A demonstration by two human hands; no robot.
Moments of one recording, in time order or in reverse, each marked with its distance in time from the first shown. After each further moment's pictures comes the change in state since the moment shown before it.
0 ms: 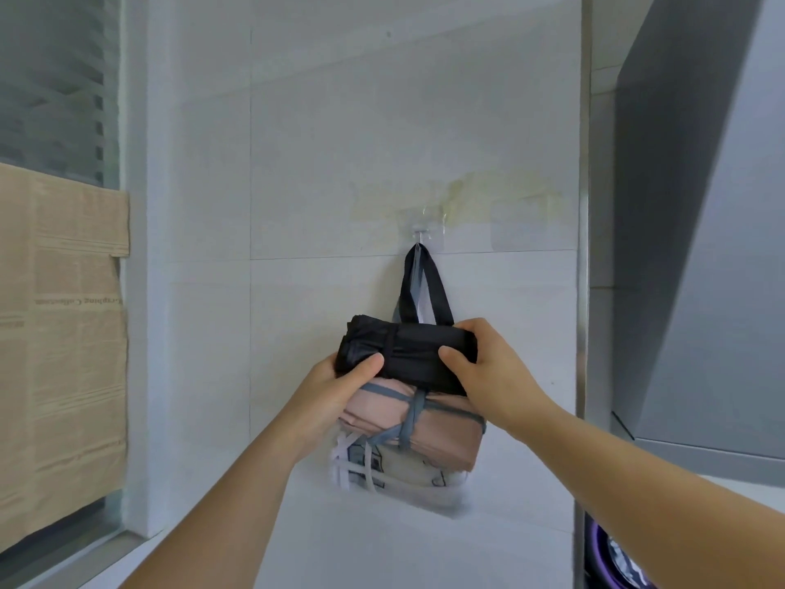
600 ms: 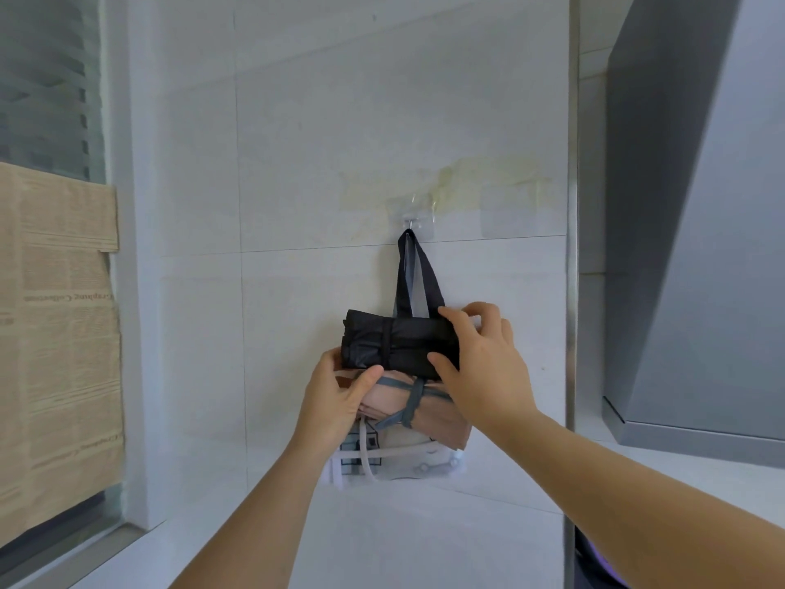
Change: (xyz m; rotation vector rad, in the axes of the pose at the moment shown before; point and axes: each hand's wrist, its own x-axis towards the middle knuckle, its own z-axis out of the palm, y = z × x) left_hand 0.003 -0.030 0.024 0.204 0.316 0.137; right_hand -0.009 0.011 0.008 -0.537 0.156 -0.163
